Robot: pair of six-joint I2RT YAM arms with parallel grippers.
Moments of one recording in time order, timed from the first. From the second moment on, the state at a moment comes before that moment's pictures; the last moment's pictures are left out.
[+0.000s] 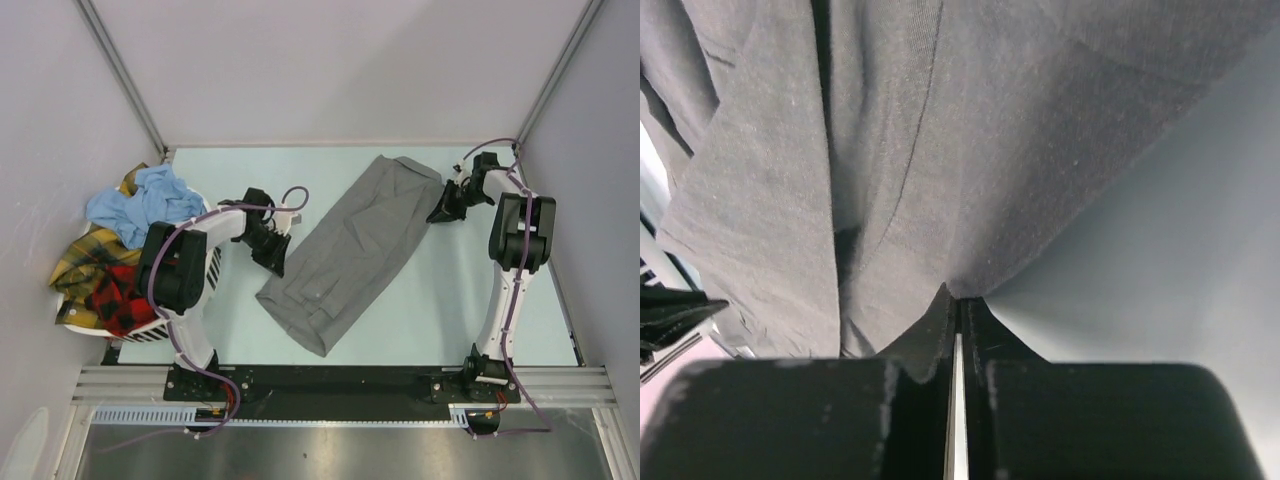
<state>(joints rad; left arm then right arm) -0.28 1.85 1.16 -0.70 0.45 0.26 -0.13 2.29 1.73 -0.73 -0.60 0.19</state>
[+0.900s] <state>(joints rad) -0.54 1.84 0.98 -0.57 0.80 0.01 0.02 2.62 2.39 -0.74 -0.51 0.12</state>
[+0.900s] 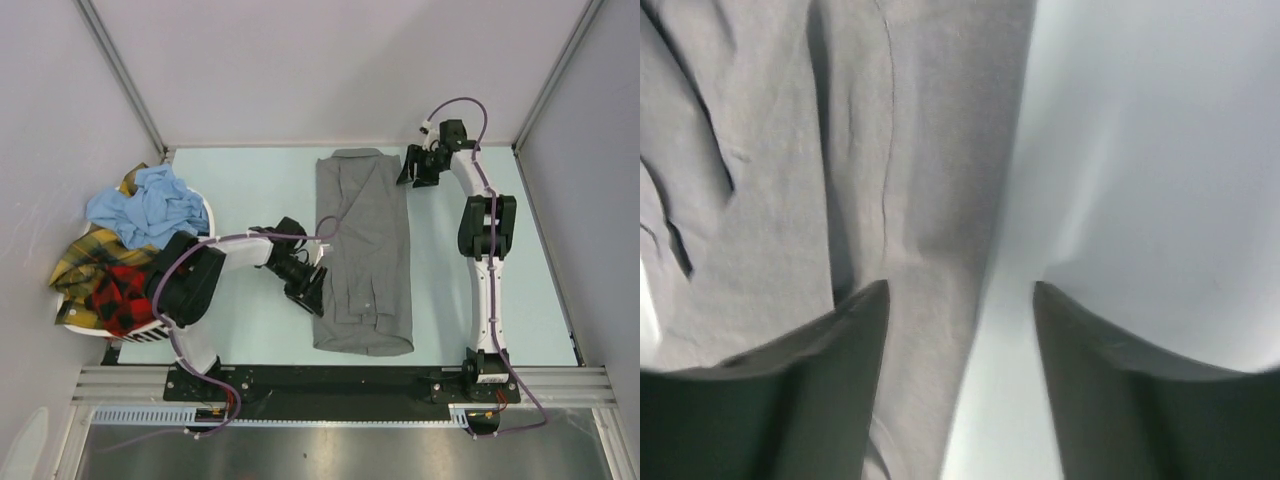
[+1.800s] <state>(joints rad) -0.84 1.03 0.62 -0.50 0.51 0.92 0.15 1.27 0.85 -0.92 -0.80 -1.24</state>
